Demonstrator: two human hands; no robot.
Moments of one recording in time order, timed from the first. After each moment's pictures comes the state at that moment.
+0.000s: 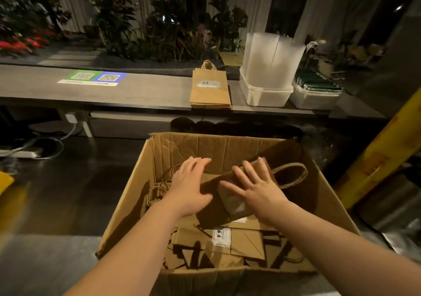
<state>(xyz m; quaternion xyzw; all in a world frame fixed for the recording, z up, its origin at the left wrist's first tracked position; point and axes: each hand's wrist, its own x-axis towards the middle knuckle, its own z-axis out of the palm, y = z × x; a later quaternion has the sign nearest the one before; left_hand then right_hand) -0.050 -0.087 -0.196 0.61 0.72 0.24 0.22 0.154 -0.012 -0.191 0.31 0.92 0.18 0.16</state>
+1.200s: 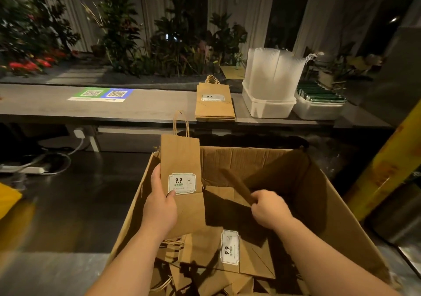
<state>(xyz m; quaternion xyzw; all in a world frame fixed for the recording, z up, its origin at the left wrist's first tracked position) -0.089 -0.120 -0.206 0.37 0.75 0.49 0.26 0.146 0.005 -0.223 0.60 0.76 -0.22 -0.07</state>
